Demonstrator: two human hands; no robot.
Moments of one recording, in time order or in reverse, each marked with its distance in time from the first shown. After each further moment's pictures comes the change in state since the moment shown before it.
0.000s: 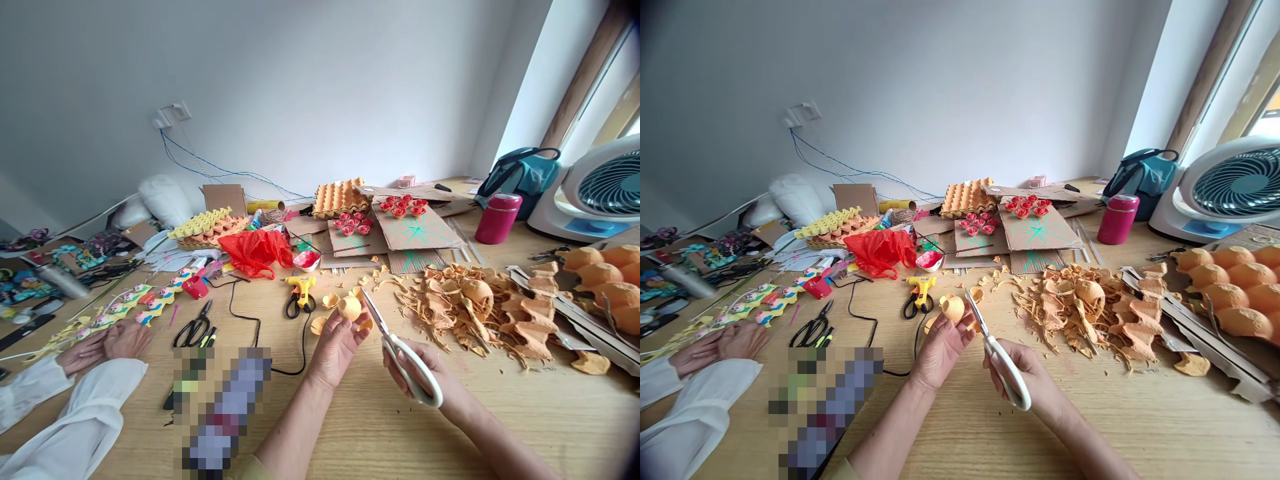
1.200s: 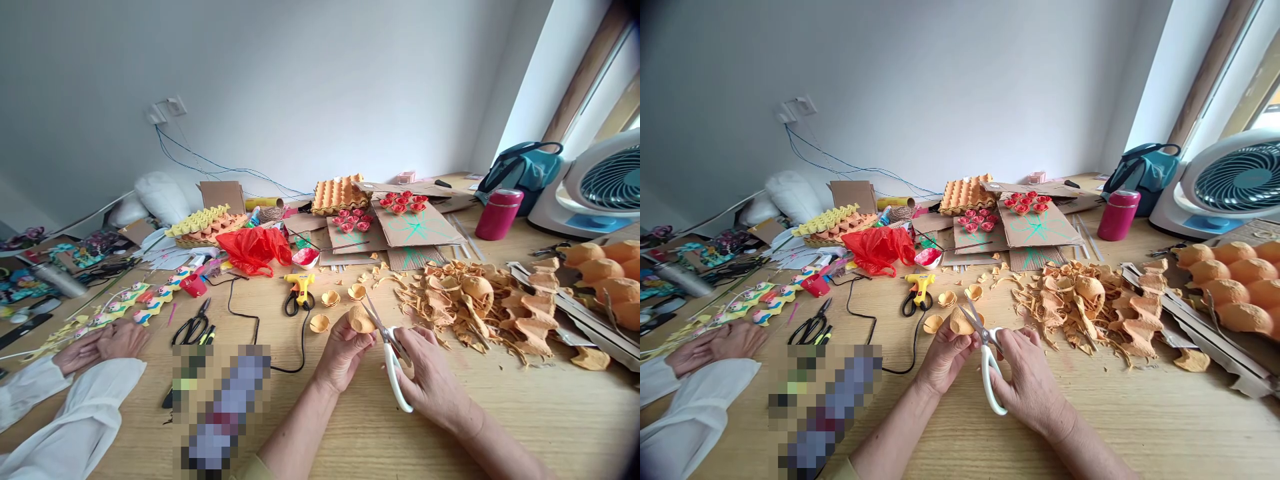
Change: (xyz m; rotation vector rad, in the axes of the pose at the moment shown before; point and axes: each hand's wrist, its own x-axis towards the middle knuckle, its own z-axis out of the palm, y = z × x) left_hand -0.007 -0.010 0.010 0.161 -0.066 -0.042; right_hand -0.002 0.007 -0.001 -1.002 0.277 -0.457
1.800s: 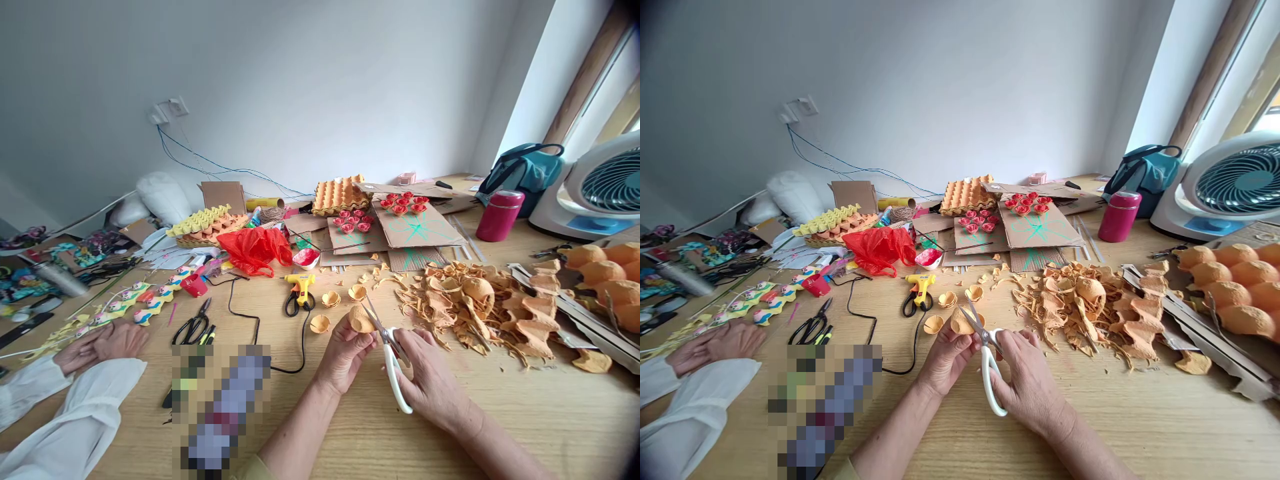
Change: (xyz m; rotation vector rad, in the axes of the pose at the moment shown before) left_hand 0.000 -0.002 0.000 -0.025 0.022 -0.026; right_hand 0.000 -0.001 0.000 0.000 -0.009 0.005
